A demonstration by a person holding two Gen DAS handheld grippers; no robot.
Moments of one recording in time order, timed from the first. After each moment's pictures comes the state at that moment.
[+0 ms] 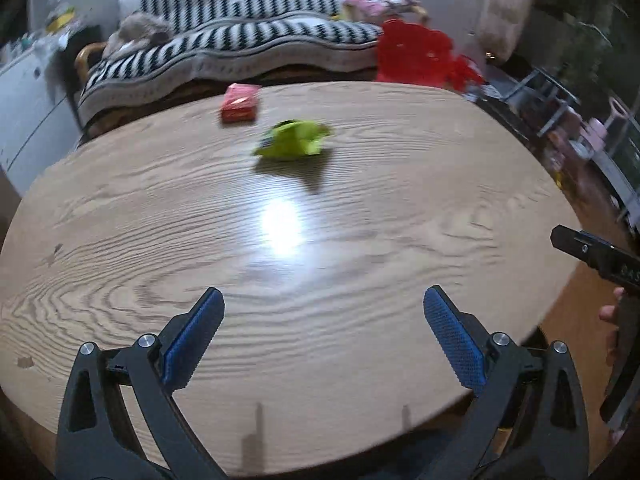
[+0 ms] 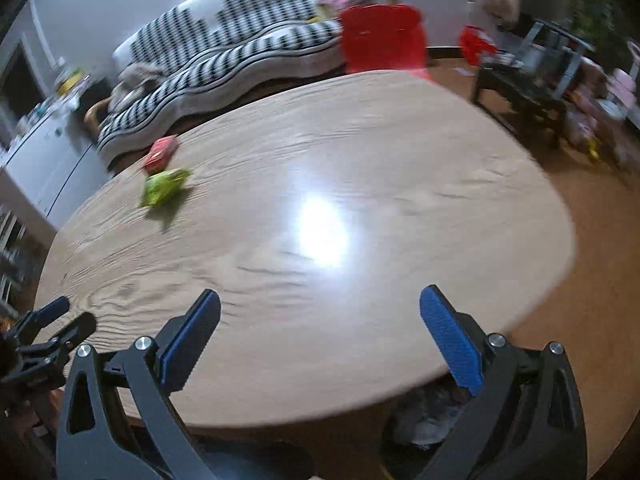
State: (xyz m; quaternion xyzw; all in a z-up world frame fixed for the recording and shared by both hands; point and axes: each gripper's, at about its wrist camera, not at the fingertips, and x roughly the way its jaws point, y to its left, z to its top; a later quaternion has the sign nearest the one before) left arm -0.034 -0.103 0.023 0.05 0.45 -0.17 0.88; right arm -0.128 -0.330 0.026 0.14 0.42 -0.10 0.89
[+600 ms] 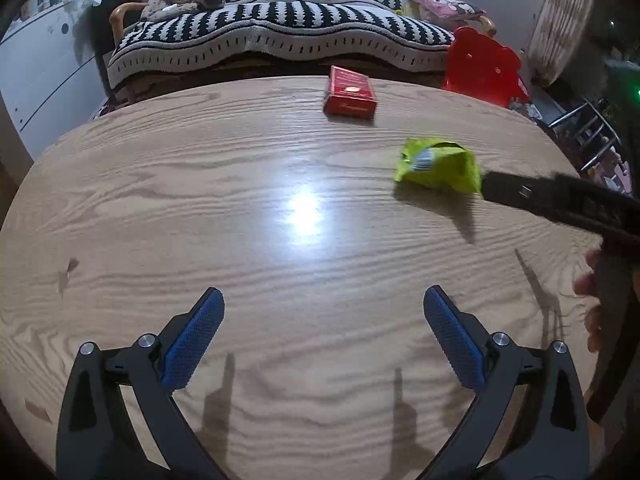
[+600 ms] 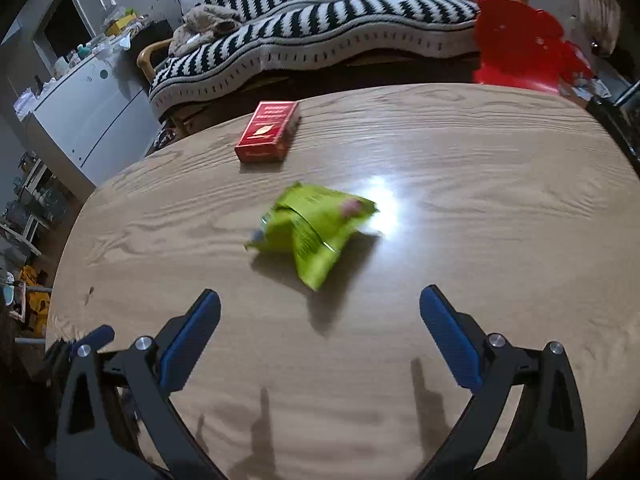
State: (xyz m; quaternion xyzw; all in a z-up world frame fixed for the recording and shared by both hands) left arm 0.077 -0.017 -0.013 0.02 0.48 -0.12 0.87; right arm 0.098 -0.177 -0.001 0.10 0.48 0.01 0.87
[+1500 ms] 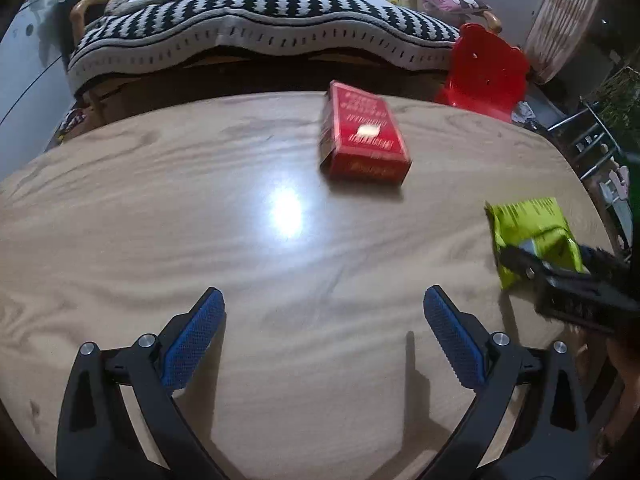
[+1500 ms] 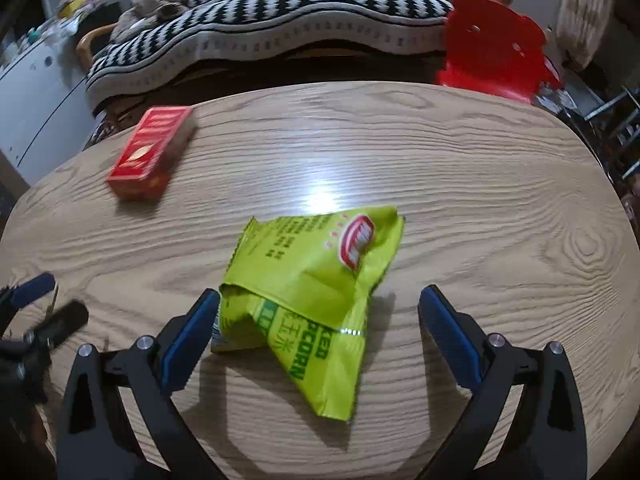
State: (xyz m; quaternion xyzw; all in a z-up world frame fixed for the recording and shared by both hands) left arm 0.220 -0.052 -0.039 0.01 0.49 -0.16 0.86; right arm 0.180 -0.239 -0.046 0.05 0.49 -0.09 0.86
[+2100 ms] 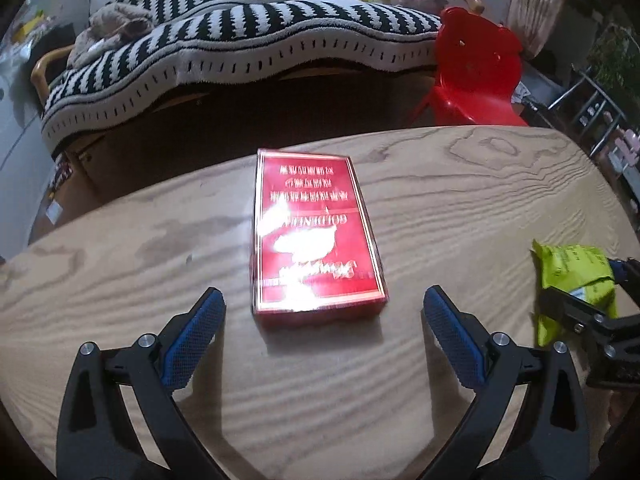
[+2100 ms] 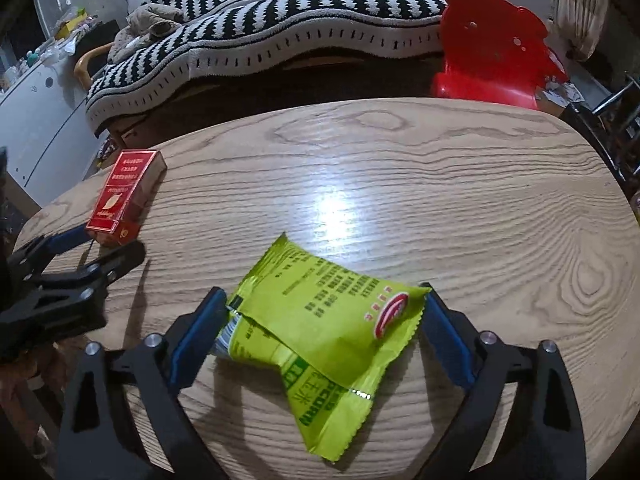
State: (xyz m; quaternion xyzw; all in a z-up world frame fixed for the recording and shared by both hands) left arm 0.291 -0.122 -0.049 0.08 0.46 -0.17 0.87; right arm 0.204 -0.275 -0.039 0.07 0.48 -0.06 0.87
